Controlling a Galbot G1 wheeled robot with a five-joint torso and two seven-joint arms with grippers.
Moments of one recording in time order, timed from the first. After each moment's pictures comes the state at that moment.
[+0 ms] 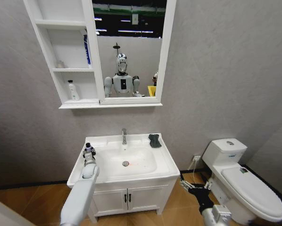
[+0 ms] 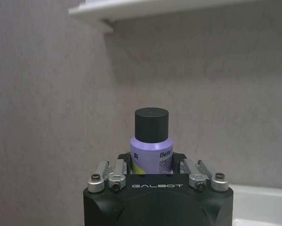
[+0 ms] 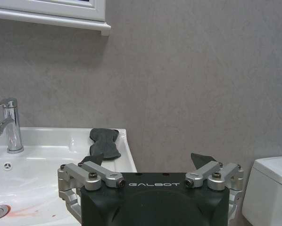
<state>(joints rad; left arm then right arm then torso) 0.75 -1.27 -0.43 -1.57 -0.31 0.27 -0.43 -1.66 1.47 0.68 2.29 0.11 -0.20 0.06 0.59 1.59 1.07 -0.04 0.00</state>
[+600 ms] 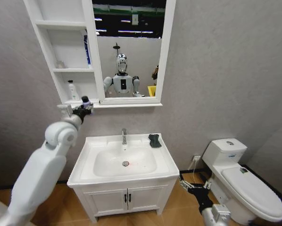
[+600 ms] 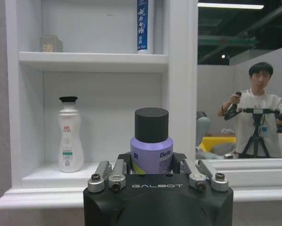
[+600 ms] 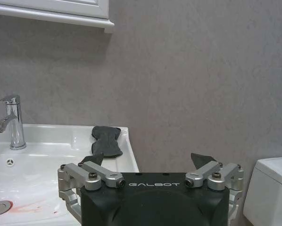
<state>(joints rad) 0.19 -0.94 -0.24 -1.75 -0.89 0.69 -0.44 -1.65 1.45 0.68 2.29 0.11 -0.21 0.06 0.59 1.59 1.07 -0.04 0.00</state>
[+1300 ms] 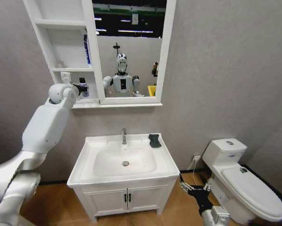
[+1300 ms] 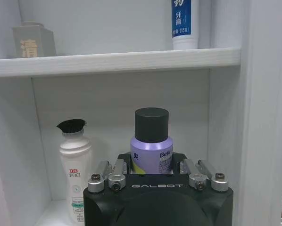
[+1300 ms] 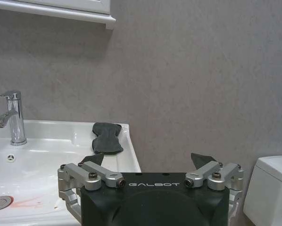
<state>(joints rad) -0.27 -1.03 -0.04 -1.13 -0.77 0.73 -0.23 -1.66 1.45 0.67 2.27 0.10 -0.19 0.05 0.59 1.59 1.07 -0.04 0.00</state>
